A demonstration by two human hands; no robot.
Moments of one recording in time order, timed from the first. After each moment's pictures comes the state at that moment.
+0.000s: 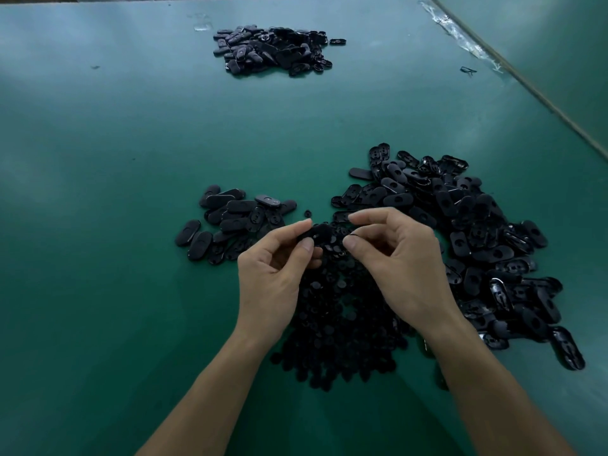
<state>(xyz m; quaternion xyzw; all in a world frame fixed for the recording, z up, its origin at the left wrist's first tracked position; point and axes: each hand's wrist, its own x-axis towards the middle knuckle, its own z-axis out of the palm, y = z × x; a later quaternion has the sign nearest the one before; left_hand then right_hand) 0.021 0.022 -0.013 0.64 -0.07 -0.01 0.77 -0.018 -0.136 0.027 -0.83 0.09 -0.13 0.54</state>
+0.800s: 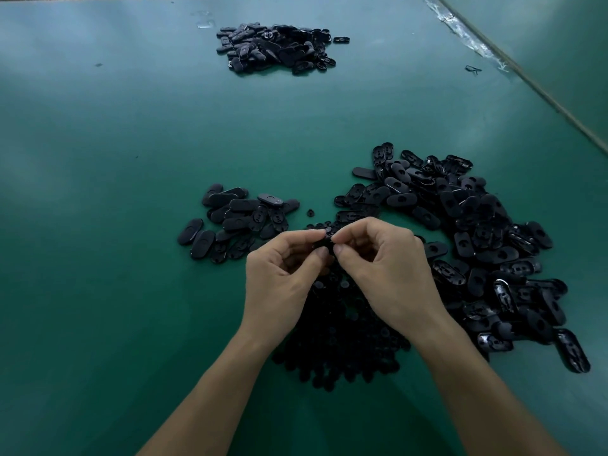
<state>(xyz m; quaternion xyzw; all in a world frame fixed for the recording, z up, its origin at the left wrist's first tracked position) 0.018 0.022 -0.010 0.64 -0.09 -0.04 0.76 -0.016 -0.120 0.031 -0.85 0.08 -0.11 0.51</state>
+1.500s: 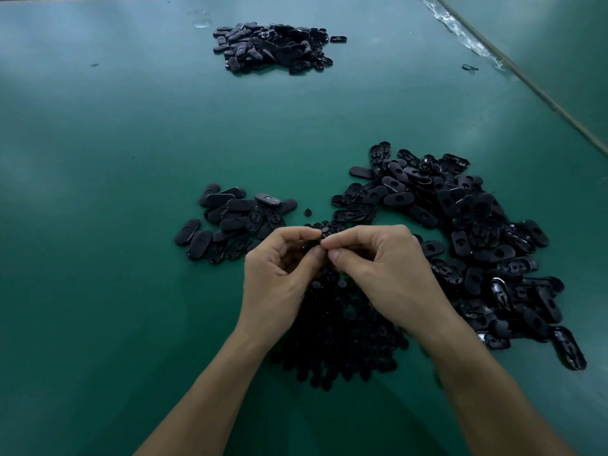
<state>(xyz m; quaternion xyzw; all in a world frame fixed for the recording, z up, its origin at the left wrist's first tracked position) 0.020 0.024 -0.007 0.66 -0.11 -0.04 0.74 -0.016 -0.123 0.040 -0.84 0.08 -0.05 0.53</state>
